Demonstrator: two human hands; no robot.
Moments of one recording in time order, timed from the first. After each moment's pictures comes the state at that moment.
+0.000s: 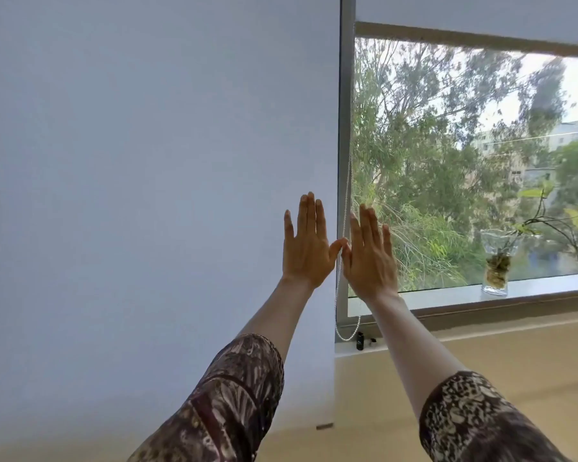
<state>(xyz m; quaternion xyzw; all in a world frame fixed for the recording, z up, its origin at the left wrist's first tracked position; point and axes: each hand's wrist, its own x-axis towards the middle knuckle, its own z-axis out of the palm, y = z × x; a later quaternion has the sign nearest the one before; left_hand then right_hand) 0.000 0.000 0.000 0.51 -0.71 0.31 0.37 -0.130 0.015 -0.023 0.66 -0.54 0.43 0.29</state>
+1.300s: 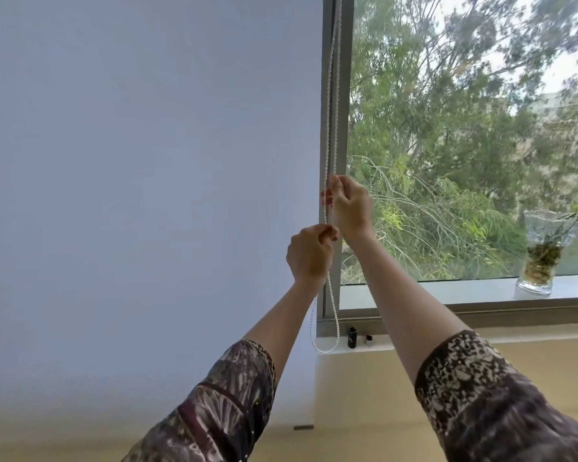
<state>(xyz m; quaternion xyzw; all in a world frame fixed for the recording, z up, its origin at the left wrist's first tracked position) -0.104 -0.116 -0.051 0.58 -0.57 -0.04 0.58 -0.173 -0.134 0.016 0.62 -0.40 0.66 -0.16</state>
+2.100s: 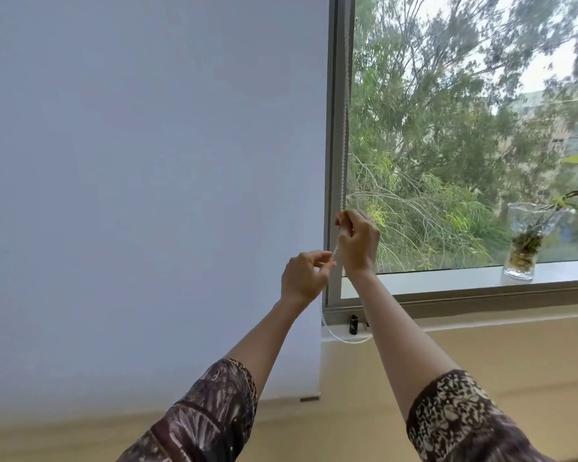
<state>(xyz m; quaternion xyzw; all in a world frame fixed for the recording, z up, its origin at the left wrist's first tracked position) -0.057 -0.080 -0.102 0.52 -0.69 -0.12 0.49 -0.162 -0.090 -0.048 0.59 -0.45 0.67 -0.01</state>
